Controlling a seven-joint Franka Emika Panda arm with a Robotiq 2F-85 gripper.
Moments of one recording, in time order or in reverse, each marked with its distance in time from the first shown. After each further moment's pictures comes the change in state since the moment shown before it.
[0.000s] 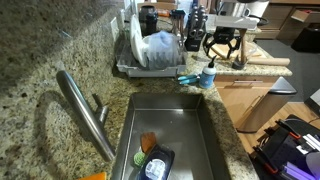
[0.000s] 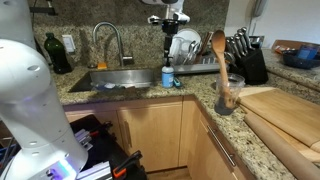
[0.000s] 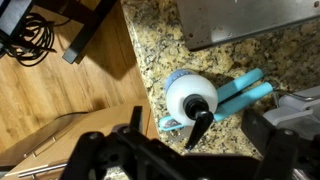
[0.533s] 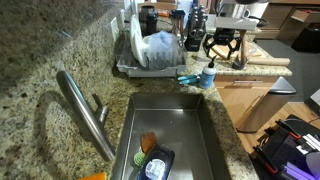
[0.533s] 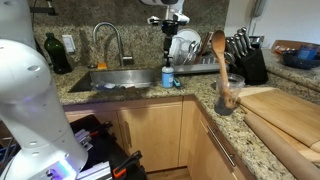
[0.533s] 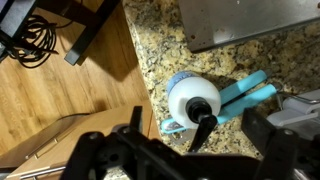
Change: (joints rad) arm 0.001 0.003 0.000 -0.004 0.000 -0.003 0.003
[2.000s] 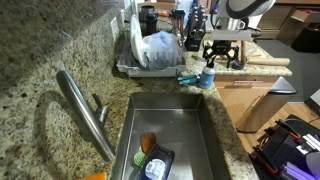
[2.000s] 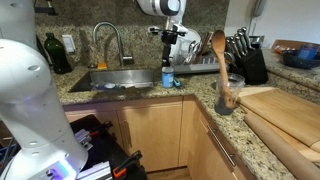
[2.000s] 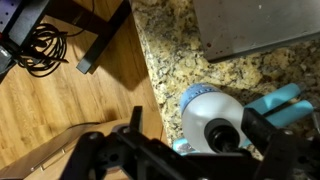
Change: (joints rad) arm 0.003 0.064 -0.001 -0.023 0.000 0.007 0.000
